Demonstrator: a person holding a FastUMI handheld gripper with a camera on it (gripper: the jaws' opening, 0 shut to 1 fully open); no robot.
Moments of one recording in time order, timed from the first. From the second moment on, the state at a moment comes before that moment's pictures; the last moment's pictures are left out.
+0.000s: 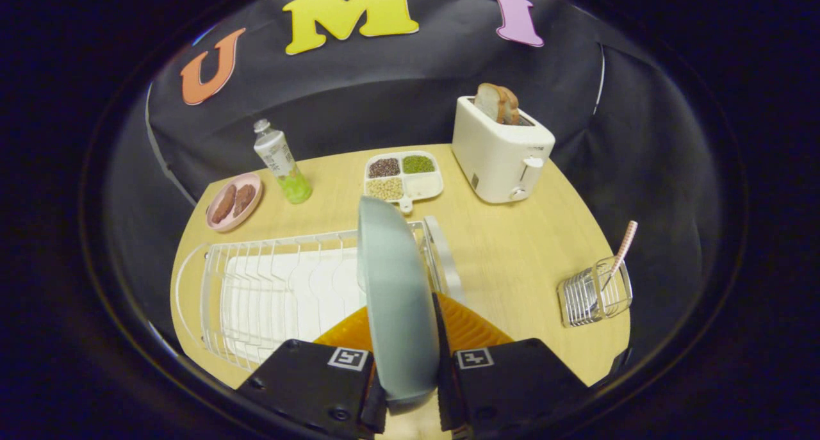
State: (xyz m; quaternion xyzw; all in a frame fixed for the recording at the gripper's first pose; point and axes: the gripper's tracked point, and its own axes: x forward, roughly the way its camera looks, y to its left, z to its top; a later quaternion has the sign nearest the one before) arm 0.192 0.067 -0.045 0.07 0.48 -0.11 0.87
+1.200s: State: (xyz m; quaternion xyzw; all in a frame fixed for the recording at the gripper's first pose) arm 0.044 0.096 -0.027 0.09 0.42 -0.01 0.90
